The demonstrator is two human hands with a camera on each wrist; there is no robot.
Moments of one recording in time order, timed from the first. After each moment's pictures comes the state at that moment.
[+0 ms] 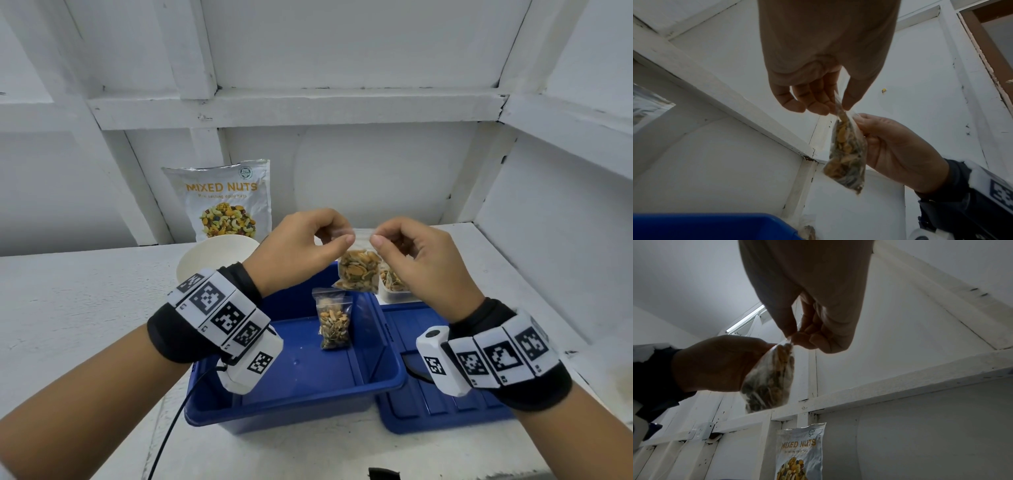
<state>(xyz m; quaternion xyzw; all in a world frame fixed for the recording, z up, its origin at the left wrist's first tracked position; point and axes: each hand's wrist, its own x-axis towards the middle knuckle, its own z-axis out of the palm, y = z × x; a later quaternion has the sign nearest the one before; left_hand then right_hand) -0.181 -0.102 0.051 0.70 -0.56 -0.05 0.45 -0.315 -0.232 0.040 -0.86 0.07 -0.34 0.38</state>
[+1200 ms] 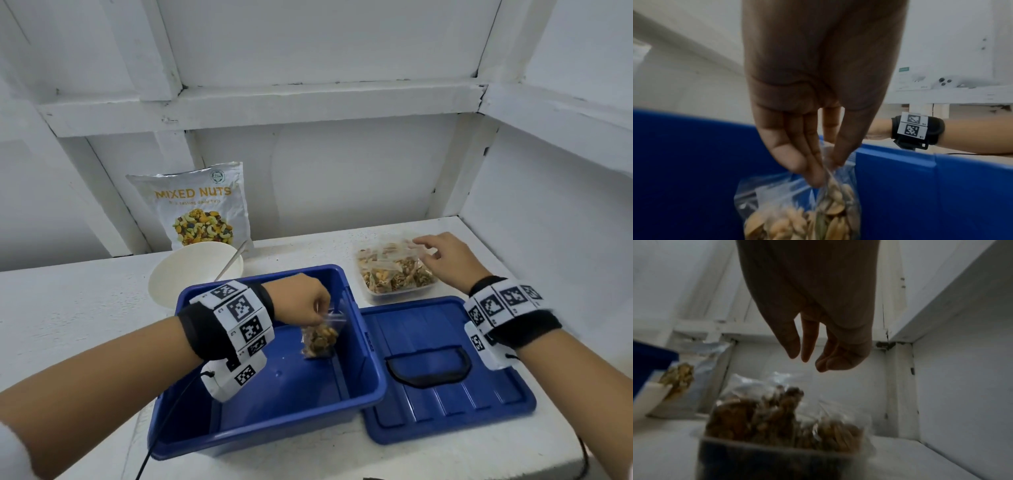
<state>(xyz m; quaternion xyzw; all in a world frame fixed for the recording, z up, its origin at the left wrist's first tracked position) -0.170 -0.147 -0.011 0.76 -0.61 -0.23 -0.01 -0.317 -0.382 -0.036 -0.92 0.31 -0.12 0.22</state>
